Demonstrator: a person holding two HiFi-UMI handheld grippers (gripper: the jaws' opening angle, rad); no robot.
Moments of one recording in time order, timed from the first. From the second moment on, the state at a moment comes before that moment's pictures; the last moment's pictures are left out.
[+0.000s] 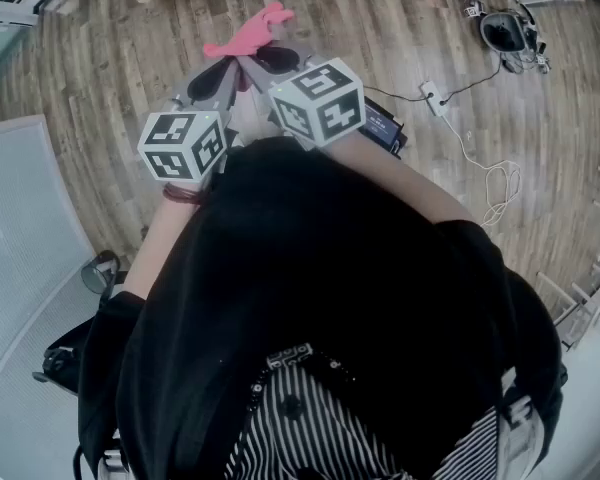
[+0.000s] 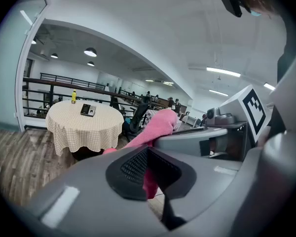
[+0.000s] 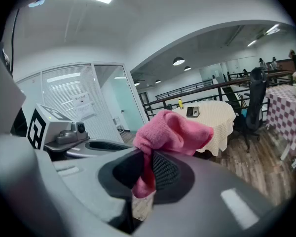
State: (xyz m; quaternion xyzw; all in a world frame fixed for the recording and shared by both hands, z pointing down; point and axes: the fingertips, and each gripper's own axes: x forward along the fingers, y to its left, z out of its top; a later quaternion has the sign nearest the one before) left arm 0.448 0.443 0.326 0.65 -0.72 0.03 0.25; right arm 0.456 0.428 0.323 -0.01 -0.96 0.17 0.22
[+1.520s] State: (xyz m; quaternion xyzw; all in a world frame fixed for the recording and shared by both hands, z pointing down) left arm 0.477 0.422 0.323 0.65 -0.72 0.01 0.23; right arm 0.482 0.401 0.333 -0.03 -0.96 0.19 0.21
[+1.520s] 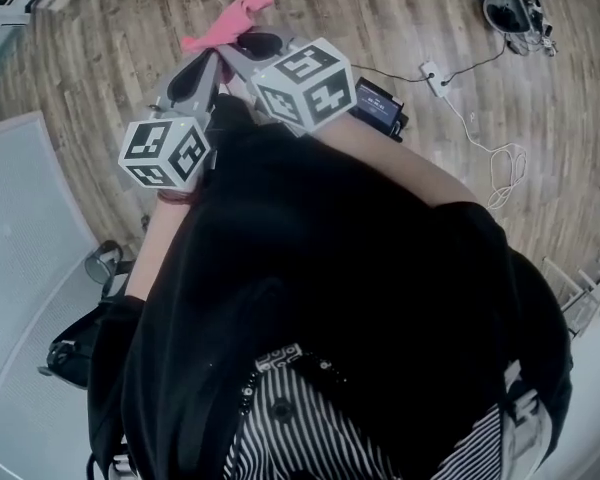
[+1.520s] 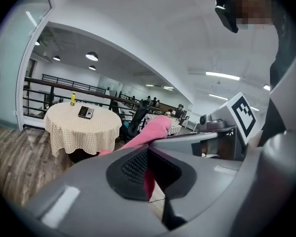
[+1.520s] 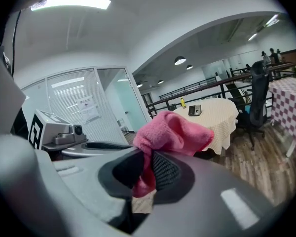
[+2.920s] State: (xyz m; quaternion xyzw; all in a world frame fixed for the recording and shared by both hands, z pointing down) left arm 0.164 0.328 0.327 0.73 -0.64 -0.03 0.25; right arm 0.180 0.321 0.331 0.07 -0.96 0.17 0.23
